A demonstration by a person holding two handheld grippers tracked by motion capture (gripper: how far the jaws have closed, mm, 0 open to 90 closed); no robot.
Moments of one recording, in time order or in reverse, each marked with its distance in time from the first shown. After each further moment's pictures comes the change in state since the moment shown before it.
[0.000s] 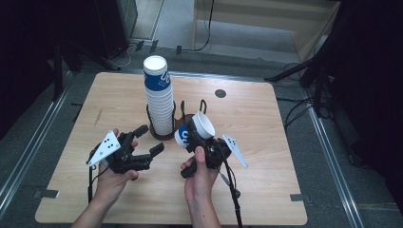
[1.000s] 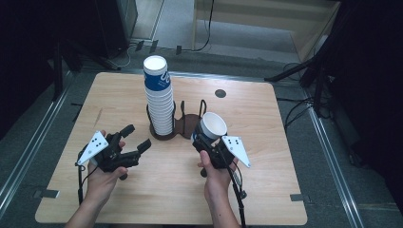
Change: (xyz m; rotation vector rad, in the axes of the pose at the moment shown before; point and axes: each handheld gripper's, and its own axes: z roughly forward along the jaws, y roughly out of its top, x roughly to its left) left arm 0.028 -0.008 -0.022 0.013 0.114 -0.029; right arm -0.025 0.009 -0.002 -0.039 -0.075 -0.417
